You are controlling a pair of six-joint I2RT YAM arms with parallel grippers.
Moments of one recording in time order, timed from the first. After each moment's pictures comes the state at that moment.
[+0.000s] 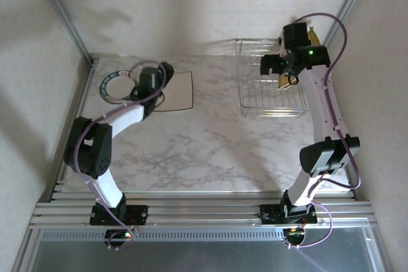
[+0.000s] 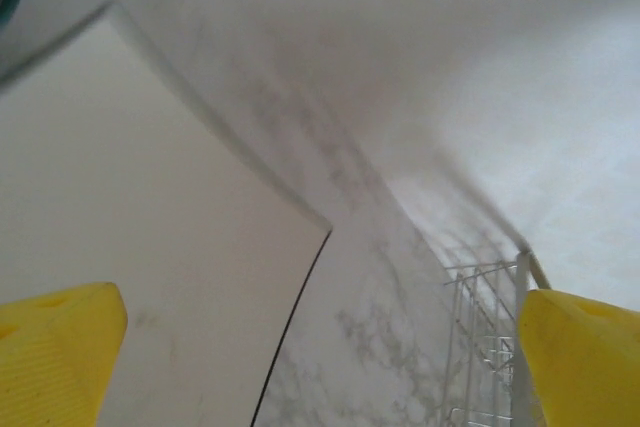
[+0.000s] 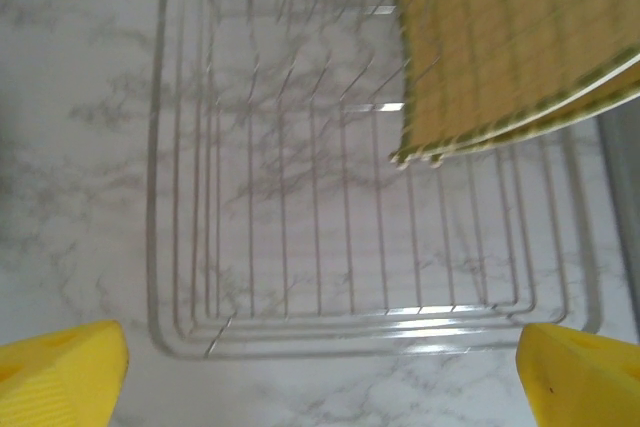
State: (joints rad) left arm -0.26 1.73 1.20 0.15 -0.19 -0.99; right arm 0.17 1.75 2.08 -1.21 0.14 0.13
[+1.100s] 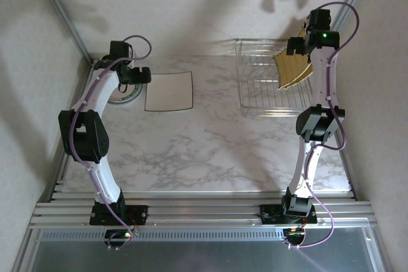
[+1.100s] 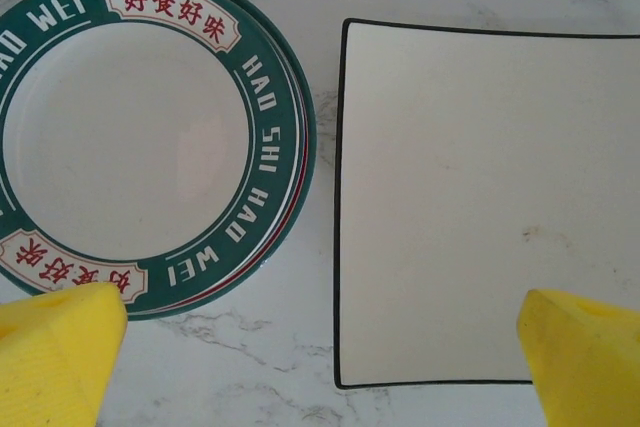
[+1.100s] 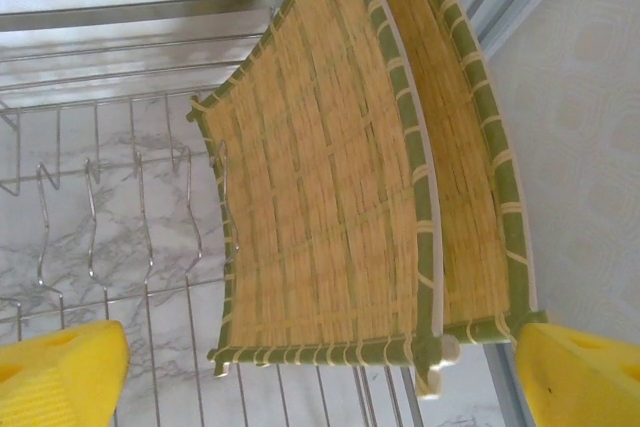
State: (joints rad) left arm 0.00 1.92 1.72 -0.75 0.00 -0.14; right arm -0.08 2.28 2.62 -1.16 0.16 -0.04
